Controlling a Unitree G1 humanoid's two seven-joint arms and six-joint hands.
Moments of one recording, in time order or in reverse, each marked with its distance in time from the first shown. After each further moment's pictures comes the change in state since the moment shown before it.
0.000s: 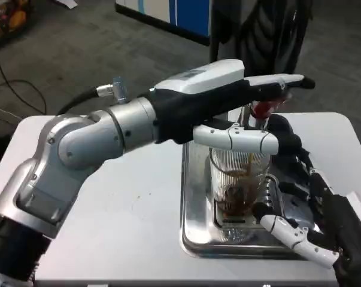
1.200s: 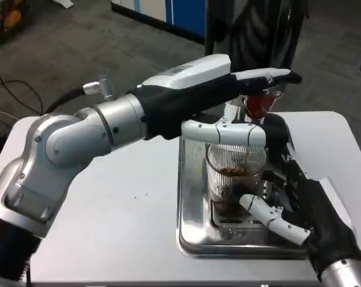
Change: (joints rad) left arm 0.009 0.027 0.026 -0.005 -0.021 0.002 -0.001; right arm -0.175 0.051 0.044 0.182 -0.010 0.003 -0.051
